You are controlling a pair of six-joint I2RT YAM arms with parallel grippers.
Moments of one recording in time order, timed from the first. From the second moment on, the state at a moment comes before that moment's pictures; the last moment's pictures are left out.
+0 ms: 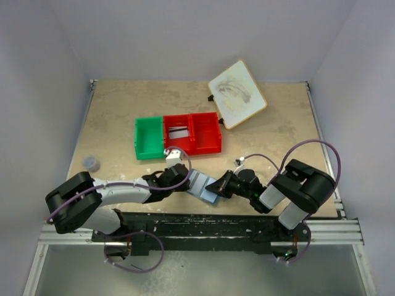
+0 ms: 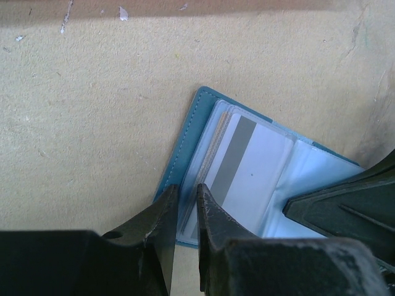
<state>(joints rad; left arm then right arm) -0.99 1.38 0.51 0.04 -0.37 -0.91 0.78 1.64 0.14 1.05 -0.19 1.35</state>
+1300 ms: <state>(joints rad) -0.98 1.36 0.51 0.02 -0.36 -0.88 0.76 1.89 0.22 1.31 -0.26 1.34</state>
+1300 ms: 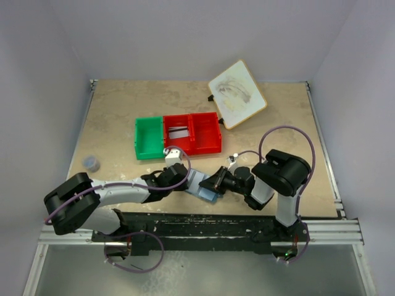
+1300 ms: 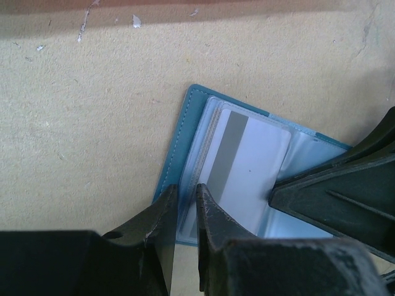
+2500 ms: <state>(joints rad) -1.00 1.26 0.47 -0.07 -0.30 -0.89 0.77 1.74 0.22 1.18 -0.25 1.33</state>
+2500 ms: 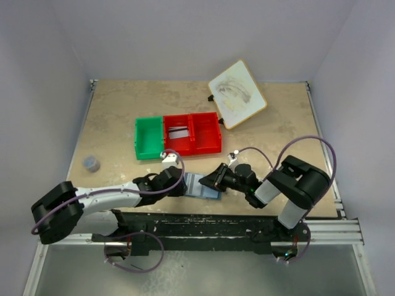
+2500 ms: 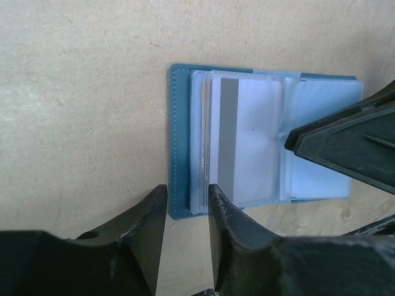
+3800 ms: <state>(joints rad) -0.99 1.37 0.57 -0.06 -0.25 -0.71 0.75 1.64 0.34 0.78 -0.24 1.18</state>
